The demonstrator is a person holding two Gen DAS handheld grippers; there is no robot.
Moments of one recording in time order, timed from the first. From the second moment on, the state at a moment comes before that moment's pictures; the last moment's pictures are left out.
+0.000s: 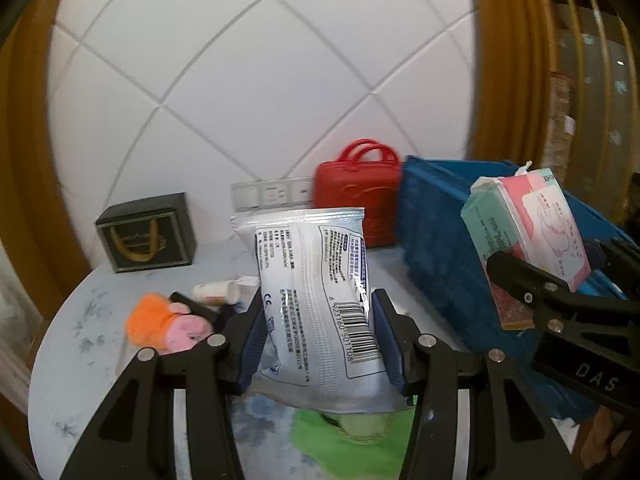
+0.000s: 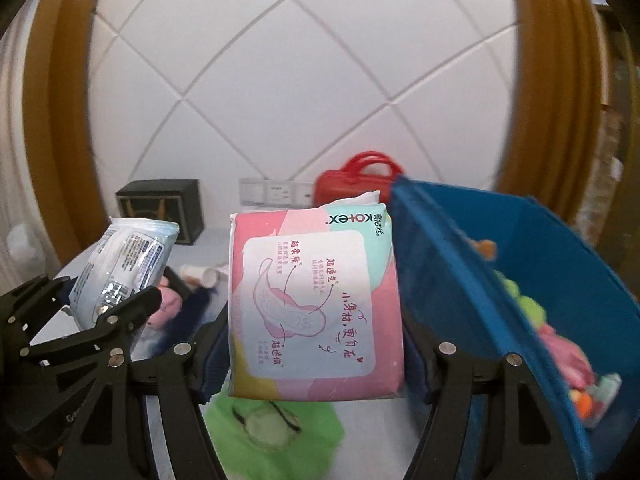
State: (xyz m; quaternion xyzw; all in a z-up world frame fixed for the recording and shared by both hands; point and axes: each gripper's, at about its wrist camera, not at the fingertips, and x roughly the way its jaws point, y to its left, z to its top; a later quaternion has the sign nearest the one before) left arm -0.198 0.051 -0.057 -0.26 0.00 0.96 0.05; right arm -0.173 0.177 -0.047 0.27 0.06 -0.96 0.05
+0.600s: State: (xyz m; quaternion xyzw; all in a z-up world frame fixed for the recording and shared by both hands) left arm -0.153 0.313 -0.007 -0.20 0.01 0.97 0.11; right arm -0.111 0.453 -0.014 0.21 0.03 -0.98 -0.03
